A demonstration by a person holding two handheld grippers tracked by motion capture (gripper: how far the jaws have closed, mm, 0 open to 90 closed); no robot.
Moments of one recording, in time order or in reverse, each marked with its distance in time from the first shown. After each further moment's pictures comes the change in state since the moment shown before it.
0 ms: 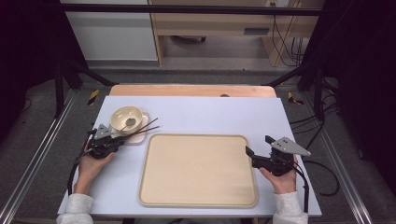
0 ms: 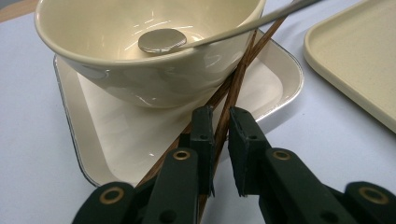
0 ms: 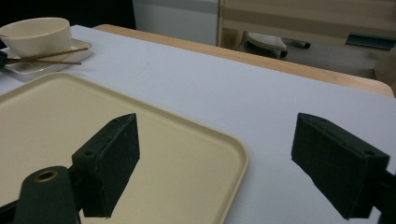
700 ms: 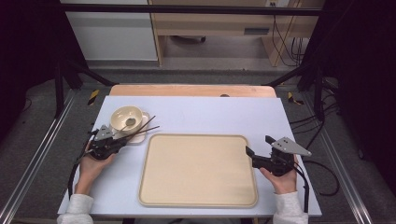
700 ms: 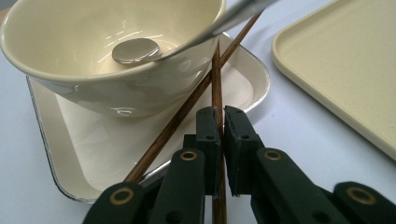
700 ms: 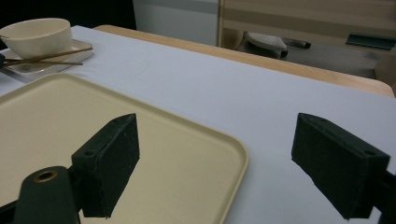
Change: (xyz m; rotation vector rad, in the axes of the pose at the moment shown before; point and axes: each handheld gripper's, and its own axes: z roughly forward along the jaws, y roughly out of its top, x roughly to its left) left arm -0.008 0.003 -0.006 -0.015 -0.066 0.037; right arm -0.001 0.000 -0.001 -0.001 0.001 -0.001
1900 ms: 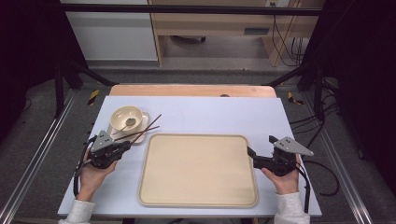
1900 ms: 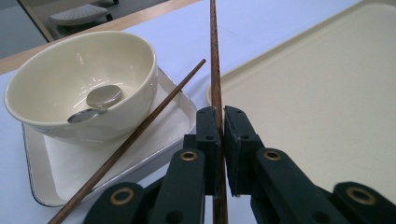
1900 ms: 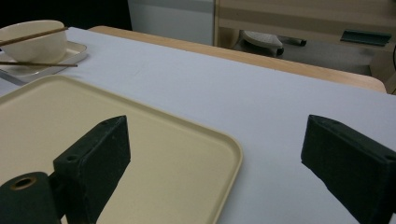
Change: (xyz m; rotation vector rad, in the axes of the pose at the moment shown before) left arm -0.054 0.017 -0.044 -0.123 0.000 0.009; right arm -0.003 0.001 -0.003 0.004 -0.017 0.021
